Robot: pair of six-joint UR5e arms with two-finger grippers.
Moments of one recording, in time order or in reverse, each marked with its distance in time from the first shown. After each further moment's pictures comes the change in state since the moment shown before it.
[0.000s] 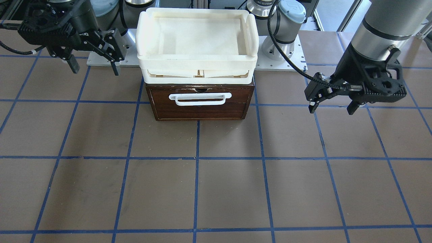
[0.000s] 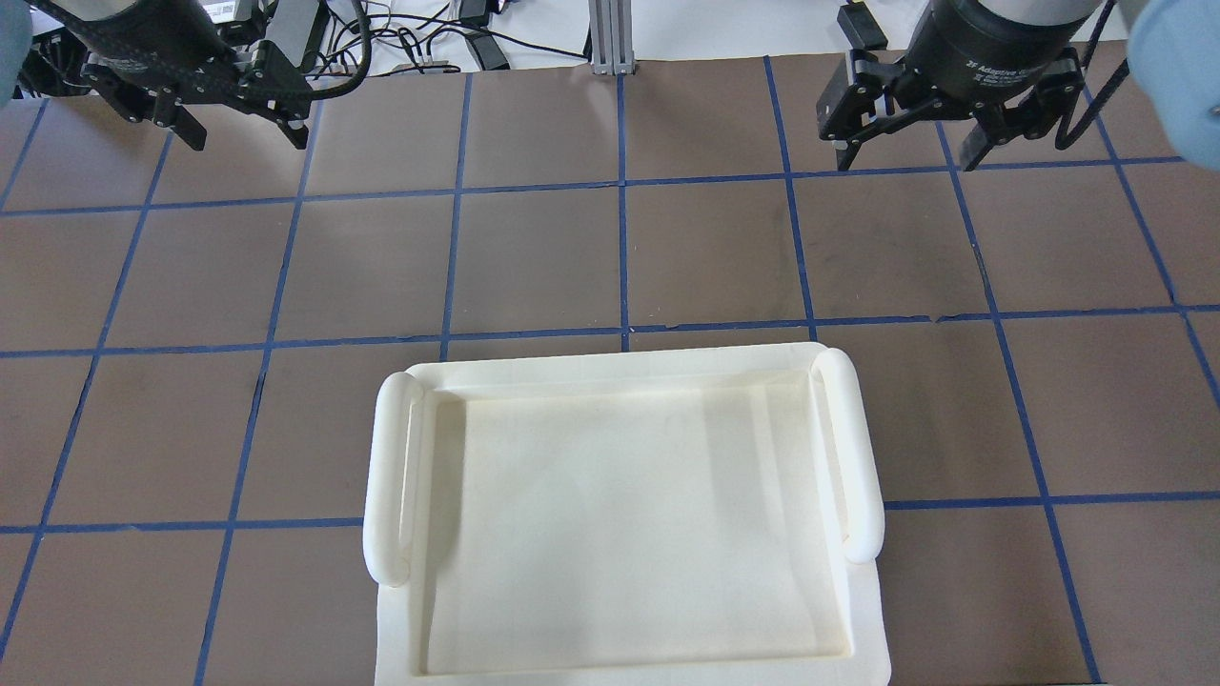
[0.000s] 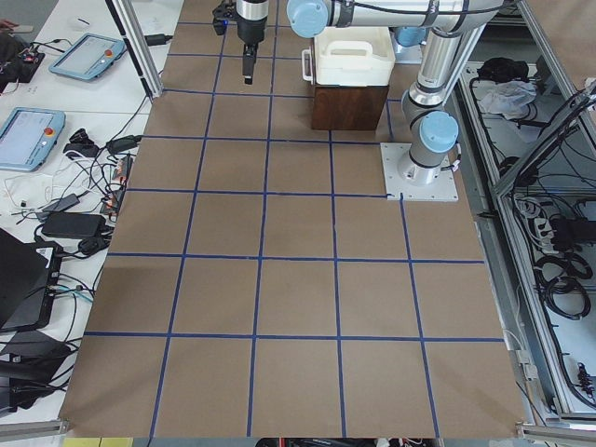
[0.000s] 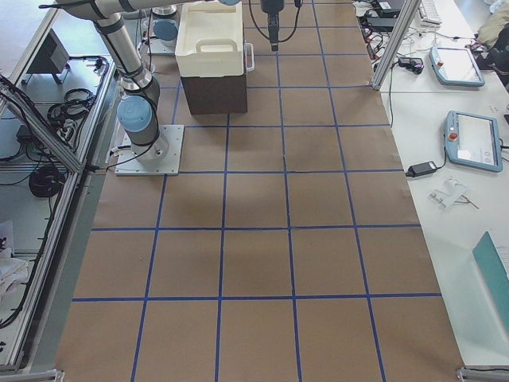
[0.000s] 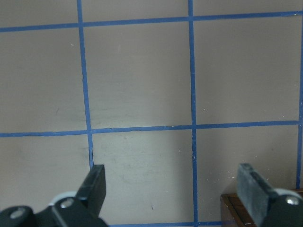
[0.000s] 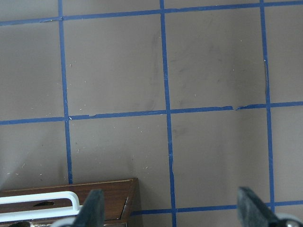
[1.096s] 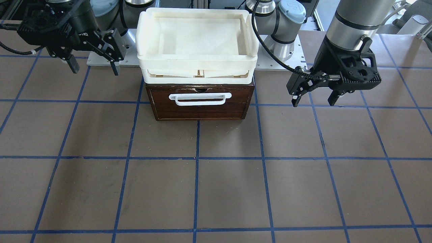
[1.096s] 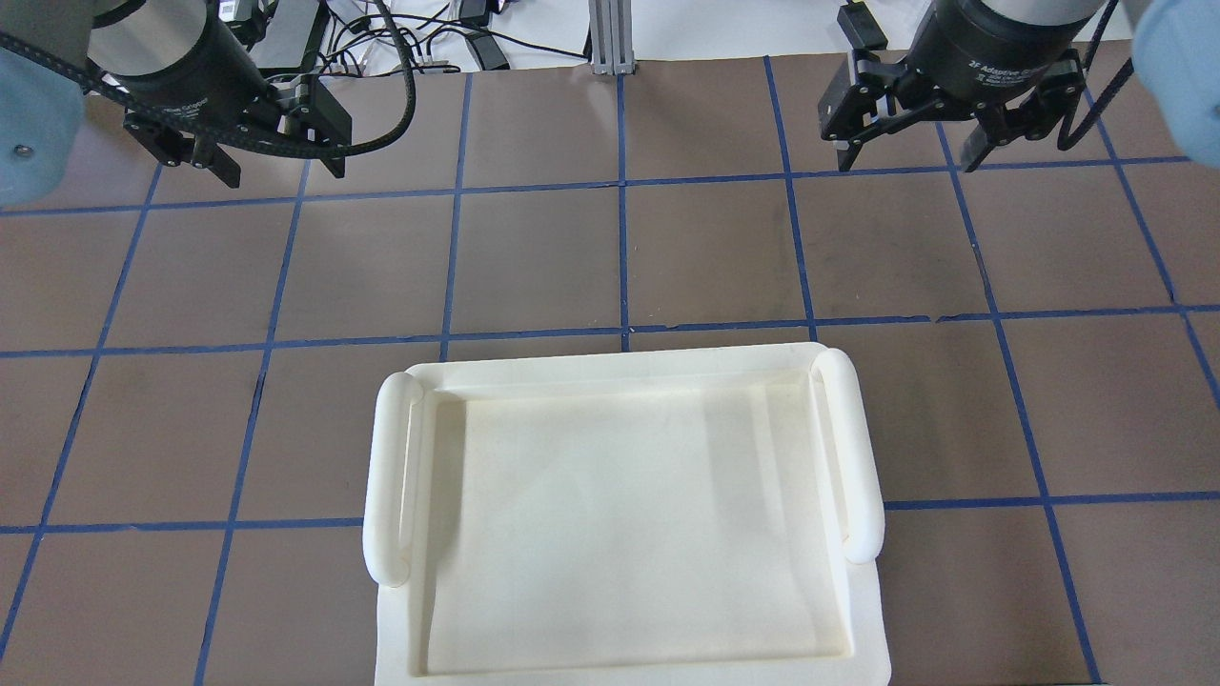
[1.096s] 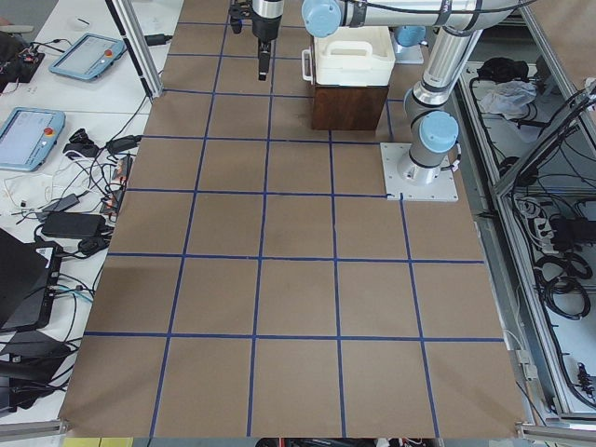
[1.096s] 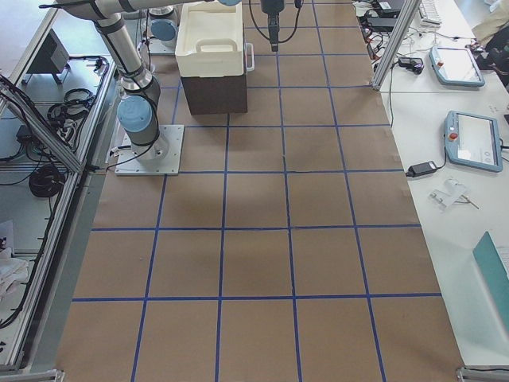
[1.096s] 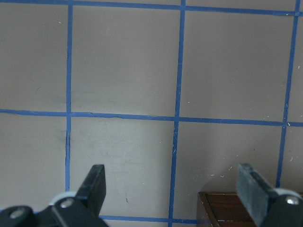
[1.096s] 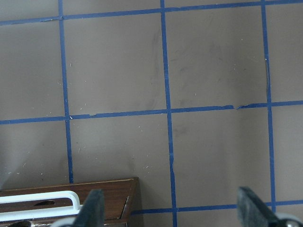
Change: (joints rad) left arm -0.058 0.057 -0.087 0.056 0.003 -0.147; right arm -0.005 0.000 0.001 0.003 0.006 -0.005
